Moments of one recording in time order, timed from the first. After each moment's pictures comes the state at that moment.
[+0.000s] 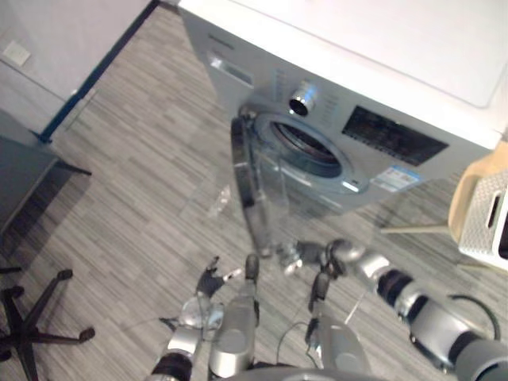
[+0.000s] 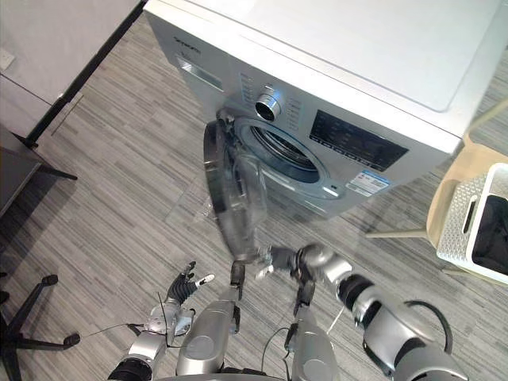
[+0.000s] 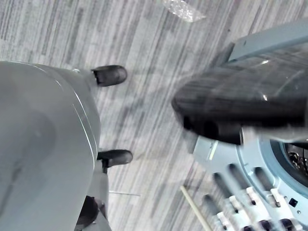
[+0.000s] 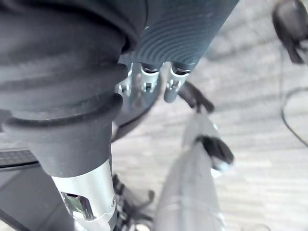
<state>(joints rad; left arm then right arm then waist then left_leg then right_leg) -0.02 0.08 -0.07 0.70 0.06 -0.11 0.09 -0.52 -0.42 0.85 0.78 0.60 0.18 0.51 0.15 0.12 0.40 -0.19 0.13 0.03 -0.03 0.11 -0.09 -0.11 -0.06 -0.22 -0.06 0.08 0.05</state>
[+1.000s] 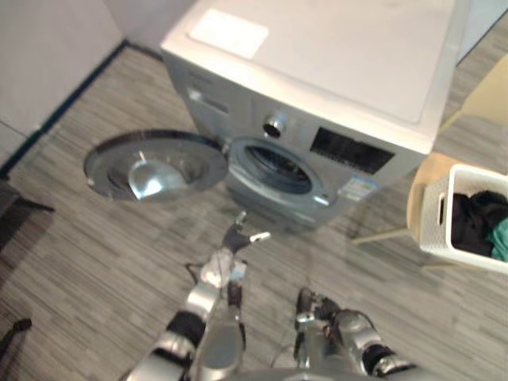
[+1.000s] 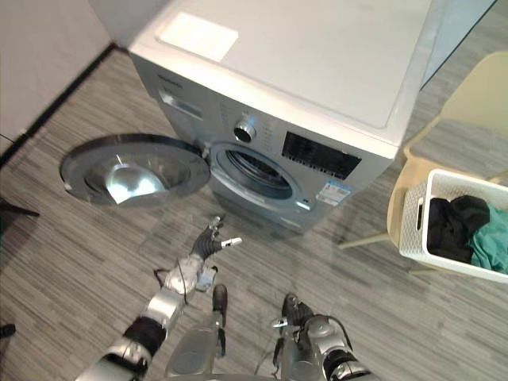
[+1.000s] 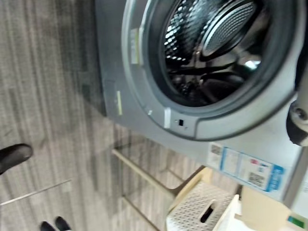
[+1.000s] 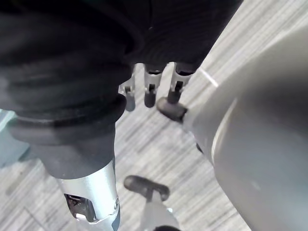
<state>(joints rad) -0.38 0.13 -0.27 0.69 0.01 -0.11 0.09 -0.22 -0.10 0.13 1.08 -0.05 0.05 0.08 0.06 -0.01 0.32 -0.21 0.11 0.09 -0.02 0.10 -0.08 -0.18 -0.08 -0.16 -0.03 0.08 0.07</state>
